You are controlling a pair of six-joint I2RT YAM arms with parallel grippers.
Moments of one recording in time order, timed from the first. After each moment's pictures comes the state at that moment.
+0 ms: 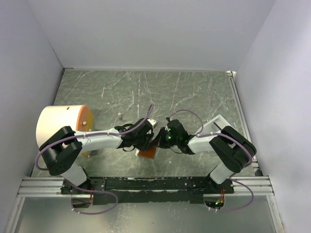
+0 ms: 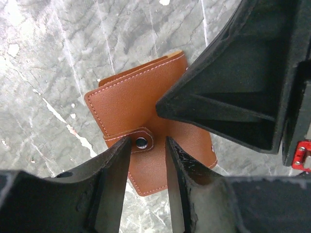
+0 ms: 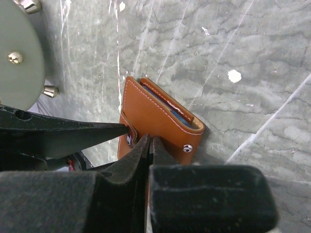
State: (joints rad) left arm -0.96 1.57 0.84 -0.24 -0.05 -0.38; right arm 0.72 1.59 0.48 0.44 -0.28 0.96
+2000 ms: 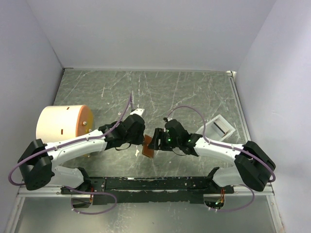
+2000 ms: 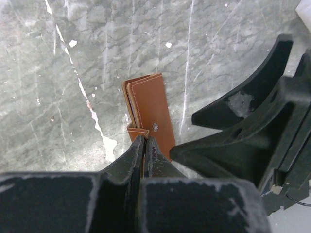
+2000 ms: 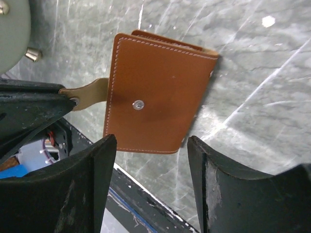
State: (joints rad) left arm -0.97 1.32 0.87 -0.39 -0.21 -0.68; right arm 0.83 1.31 0.57 -0.01 -0.17 0.84
